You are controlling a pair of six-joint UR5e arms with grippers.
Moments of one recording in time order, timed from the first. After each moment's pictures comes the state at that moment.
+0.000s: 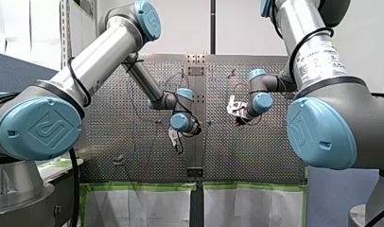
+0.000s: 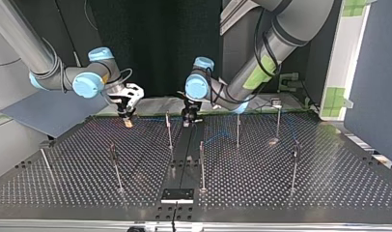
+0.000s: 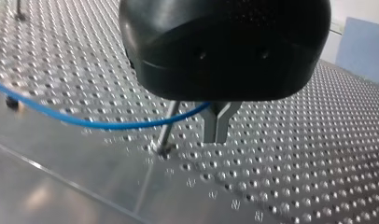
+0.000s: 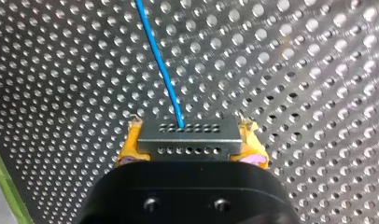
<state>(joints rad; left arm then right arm) -0.47 -2.32 -1.45 -2.68 -1.73 -2.00 1.92 -1.01 1.55 -0.24 1.39 1.79</state>
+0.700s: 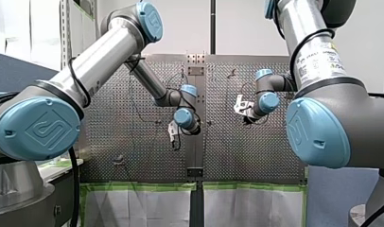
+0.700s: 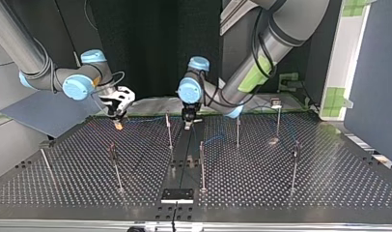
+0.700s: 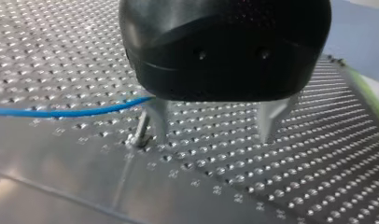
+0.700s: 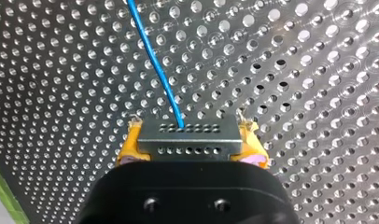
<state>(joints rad) -0.50 -2.32 -1.38 -2.85 -1.81 -1.85 1.87 -1.01 1.55 -0.24 1.39 1.79</state>
